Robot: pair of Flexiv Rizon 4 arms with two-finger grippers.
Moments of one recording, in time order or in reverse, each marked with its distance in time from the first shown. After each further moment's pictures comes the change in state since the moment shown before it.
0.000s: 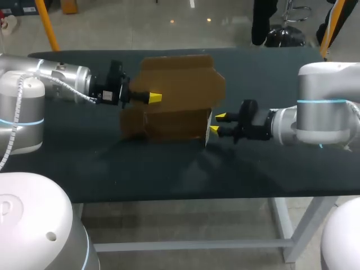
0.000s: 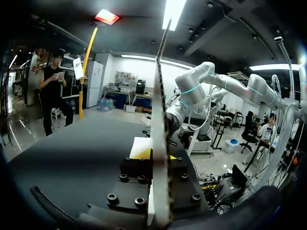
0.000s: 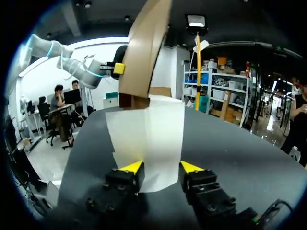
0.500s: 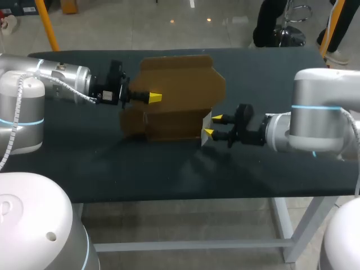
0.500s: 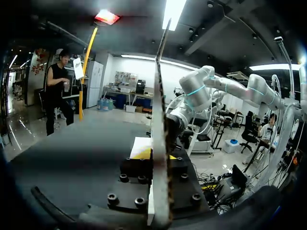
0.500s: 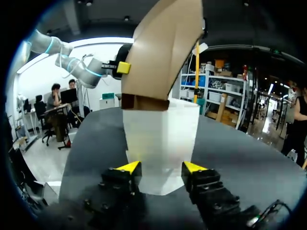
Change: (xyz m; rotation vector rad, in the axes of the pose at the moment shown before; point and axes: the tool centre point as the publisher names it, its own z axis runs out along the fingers) left arm 0.000 0.000 0.000 0.000 0.000 0.000; right arm 0.015 0.004 0.005 -0.017 -0.047 -0.008
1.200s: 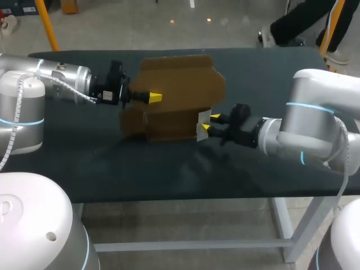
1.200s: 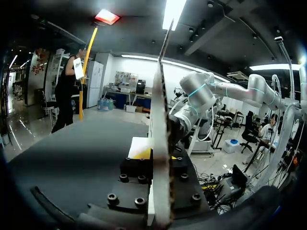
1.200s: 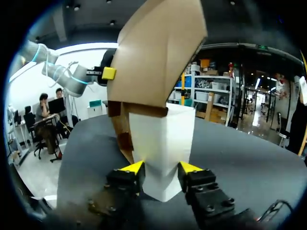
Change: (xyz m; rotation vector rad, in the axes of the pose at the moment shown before) left arm -0.001 0.000 0.000 0.000 -0.001 0.000; right arm -0.006 0.008 0.012 -0.034 -0.112 0.089
